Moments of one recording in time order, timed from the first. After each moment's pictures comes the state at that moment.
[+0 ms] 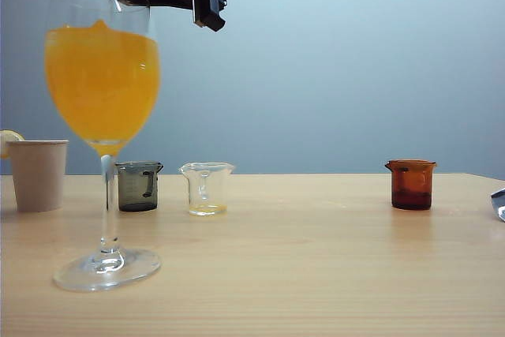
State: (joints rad) left arm -0.30 0.72 0.91 -0.69 0.58 0.14; right arm 0.94 1.48 1.00 0.35 -0.11 -1.44
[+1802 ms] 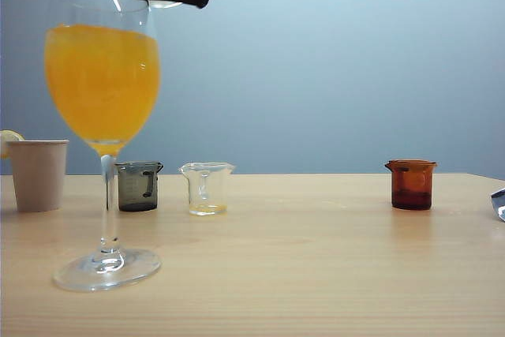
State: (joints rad) left arm -0.30 0.72 0.91 -0.69 0.58 0.14; right arm 0.89 1.48 1.00 0.39 -0.05 -0.86
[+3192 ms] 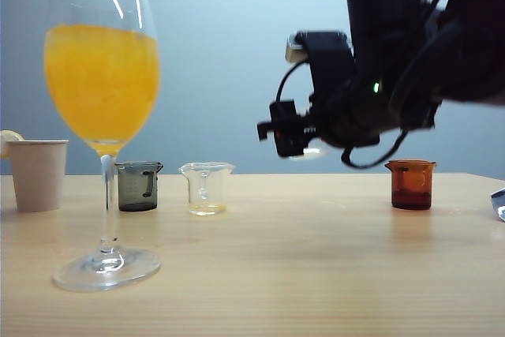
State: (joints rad) left arm -0.30 0.72 0.91 -0.69 0.58 0.14; right arm 0.61 1.84 0.70 1.02 0.27 -0.06
